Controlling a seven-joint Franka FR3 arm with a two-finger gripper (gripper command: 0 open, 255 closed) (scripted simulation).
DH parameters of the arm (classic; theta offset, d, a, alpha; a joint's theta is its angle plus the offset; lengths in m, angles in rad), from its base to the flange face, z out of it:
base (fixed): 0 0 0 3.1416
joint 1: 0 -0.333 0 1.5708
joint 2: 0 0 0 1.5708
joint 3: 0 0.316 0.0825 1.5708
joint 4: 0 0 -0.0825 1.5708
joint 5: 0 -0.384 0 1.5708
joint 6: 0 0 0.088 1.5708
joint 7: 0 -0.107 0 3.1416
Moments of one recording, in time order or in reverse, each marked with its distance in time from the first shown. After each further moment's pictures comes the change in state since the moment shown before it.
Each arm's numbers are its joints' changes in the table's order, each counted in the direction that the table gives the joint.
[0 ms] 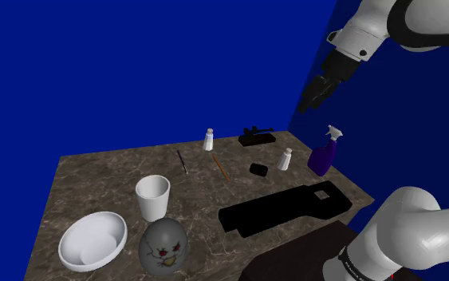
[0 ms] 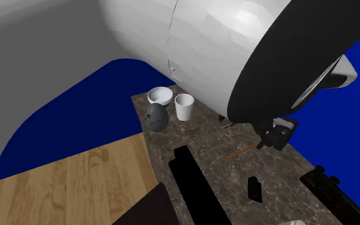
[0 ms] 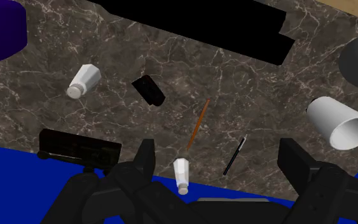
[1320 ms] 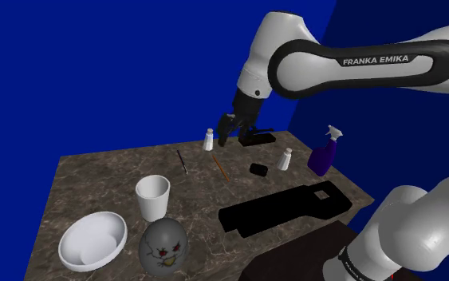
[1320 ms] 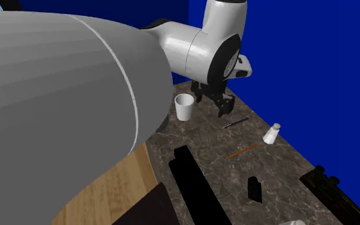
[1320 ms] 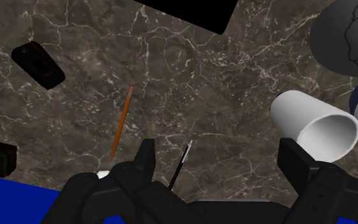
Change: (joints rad) arm -0.064 0.484 0.268 0.072 -0.062 -0.358 -0.217
